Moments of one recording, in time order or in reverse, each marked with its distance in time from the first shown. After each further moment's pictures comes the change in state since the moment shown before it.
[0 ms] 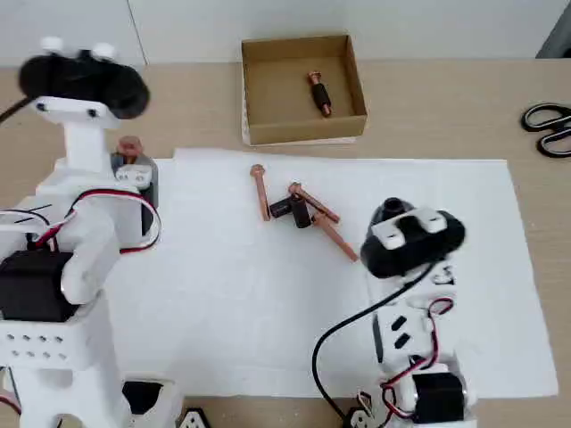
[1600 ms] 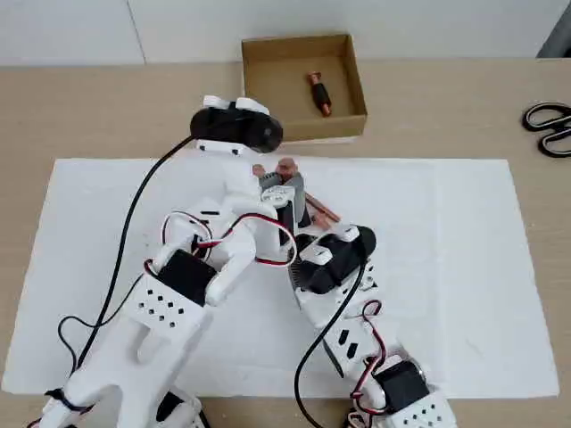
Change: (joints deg) left arm 28.7 0.0 42.4 -49.6 22.0; right arm -22.1 -0.3 16.4 -8.6 -9.4
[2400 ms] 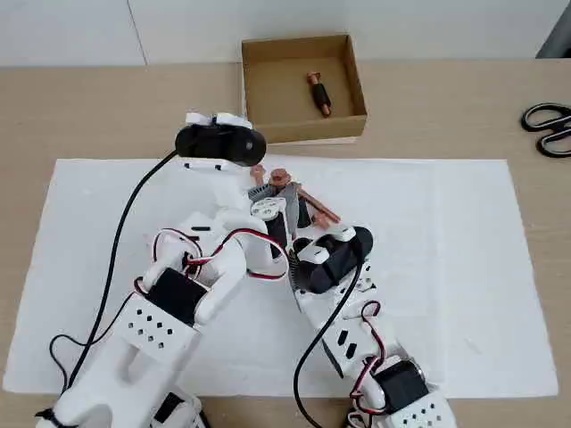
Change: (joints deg) left arm 0.1 -7.6 6.0 -0.1 4.1; right arm -0.4 0.0 0.0 2.0 0.0
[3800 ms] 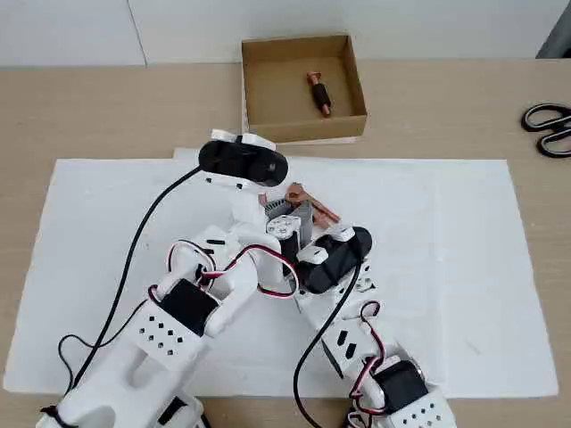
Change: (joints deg) left arm 4.5 -0.6 6.1 -4.5 -2.0; right arm -0.1 0.1 0.0 0.2 0.0
